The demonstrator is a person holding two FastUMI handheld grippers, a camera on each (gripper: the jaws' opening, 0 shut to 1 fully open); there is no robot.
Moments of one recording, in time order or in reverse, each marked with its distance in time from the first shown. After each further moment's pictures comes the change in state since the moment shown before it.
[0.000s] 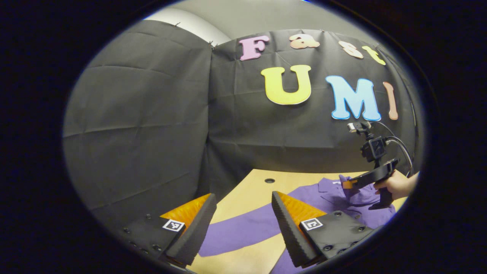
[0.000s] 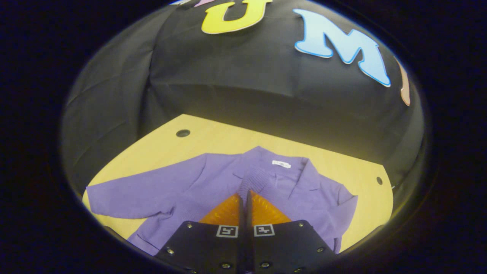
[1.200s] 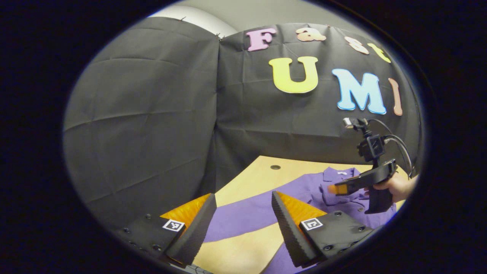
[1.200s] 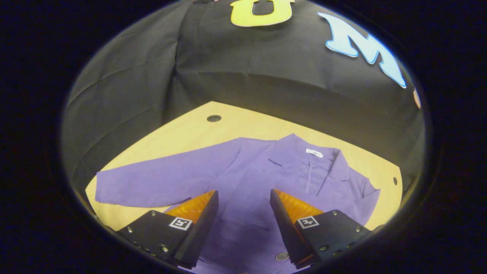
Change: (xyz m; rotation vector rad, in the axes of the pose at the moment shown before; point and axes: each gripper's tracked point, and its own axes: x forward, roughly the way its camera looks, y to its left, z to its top) left arm -0.025 0.005 -0.043 -0.040 0.085 0.070; right arm -0.032 0.053 -0.007 -0.020 -0.023 0.163
